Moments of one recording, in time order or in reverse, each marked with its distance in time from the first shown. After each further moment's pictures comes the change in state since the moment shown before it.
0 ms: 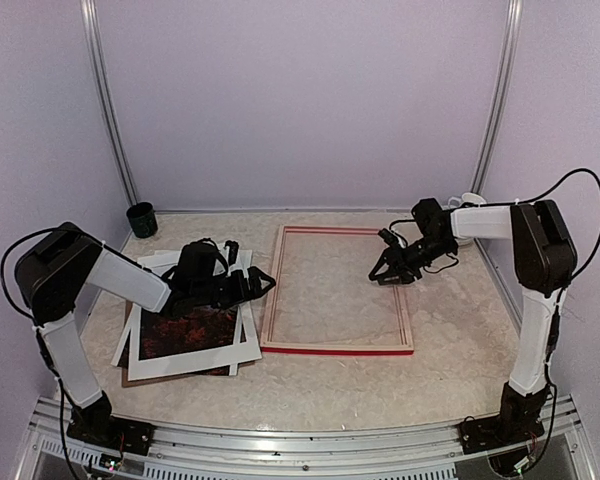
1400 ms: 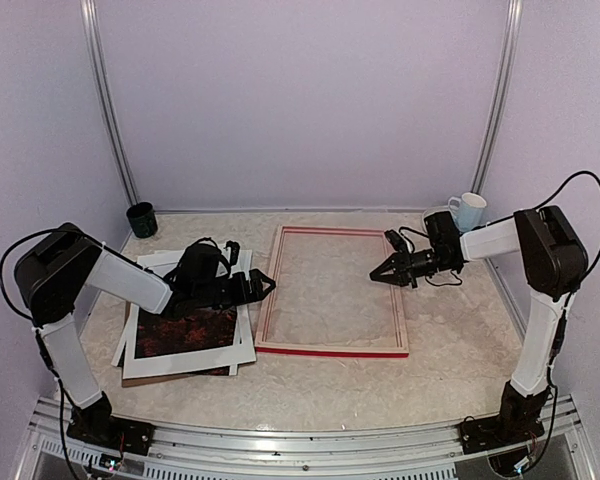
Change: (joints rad) left arm -0.027 -0.009 0.000 -0.024 -0.077 0.041; right arm -0.032 -0.071 -0.286 0.532 -0.289 0.296
